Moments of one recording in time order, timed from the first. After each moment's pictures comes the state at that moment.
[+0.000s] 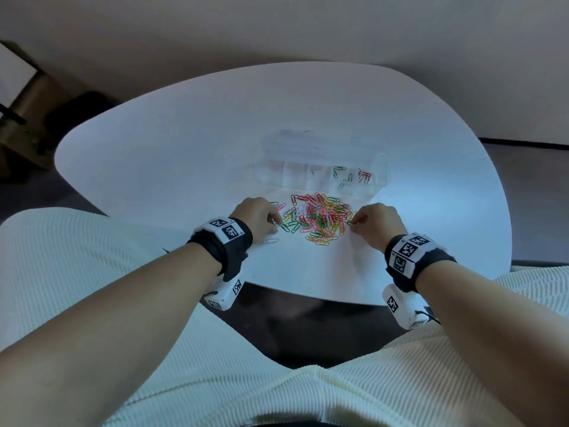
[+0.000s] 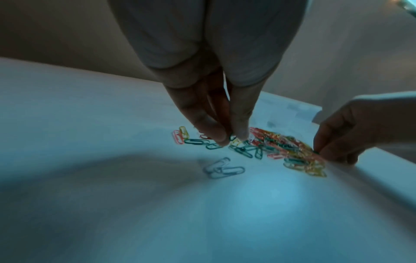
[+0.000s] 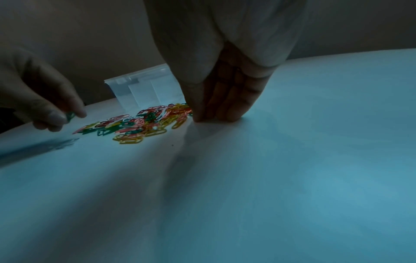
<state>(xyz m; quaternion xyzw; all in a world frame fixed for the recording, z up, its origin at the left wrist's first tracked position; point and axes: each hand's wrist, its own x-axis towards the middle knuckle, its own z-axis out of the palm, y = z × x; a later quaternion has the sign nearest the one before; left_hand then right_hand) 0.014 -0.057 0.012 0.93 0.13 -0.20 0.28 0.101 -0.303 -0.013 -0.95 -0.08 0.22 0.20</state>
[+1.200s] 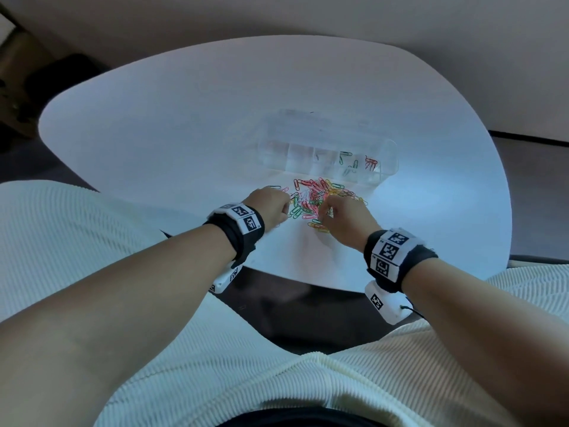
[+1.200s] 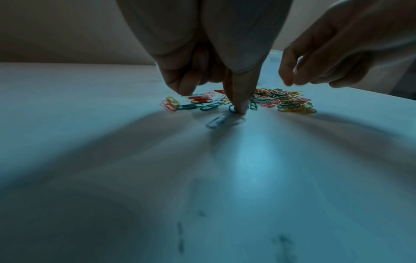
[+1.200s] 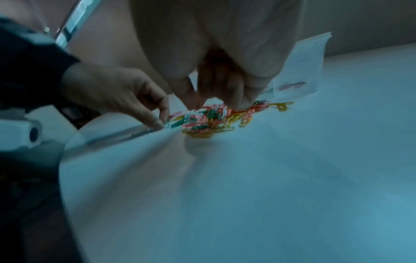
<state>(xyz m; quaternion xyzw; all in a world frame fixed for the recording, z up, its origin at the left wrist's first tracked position) 0.021 -0.071 -0.005 0.96 0.04 -0.22 0.17 0.069 -0.257 -0.003 -0.92 -0.19 0.26 0.23</state>
